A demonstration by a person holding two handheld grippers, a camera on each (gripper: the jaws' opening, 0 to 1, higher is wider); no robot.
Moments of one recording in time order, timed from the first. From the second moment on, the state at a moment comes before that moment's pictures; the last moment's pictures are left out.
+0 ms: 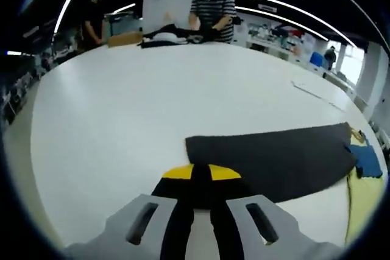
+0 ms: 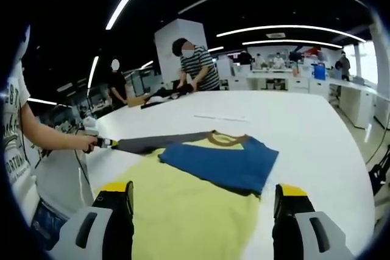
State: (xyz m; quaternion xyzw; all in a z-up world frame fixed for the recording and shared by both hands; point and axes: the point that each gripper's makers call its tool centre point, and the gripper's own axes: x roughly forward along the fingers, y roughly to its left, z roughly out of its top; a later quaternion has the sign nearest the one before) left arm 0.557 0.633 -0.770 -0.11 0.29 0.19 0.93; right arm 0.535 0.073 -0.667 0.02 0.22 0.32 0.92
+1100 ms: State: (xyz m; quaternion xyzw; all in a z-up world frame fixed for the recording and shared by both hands) left arm 0.563 0.628 -0.743 -0.11 0.26 0.18 0.94; right arm 0.519 0.086 -0.668 0.01 0.23 0.35 0.91
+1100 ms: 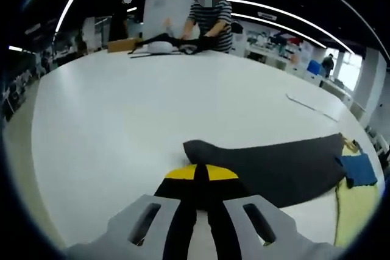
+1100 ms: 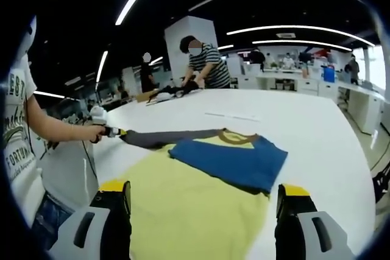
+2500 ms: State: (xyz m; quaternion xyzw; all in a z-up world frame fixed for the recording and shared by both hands) left arm 0.614 0.546 -0.696 -0.14 0.21 0.07 0.97; right arm 0.506 0.100 -0.669 0.00 0.23 0.37 0.90
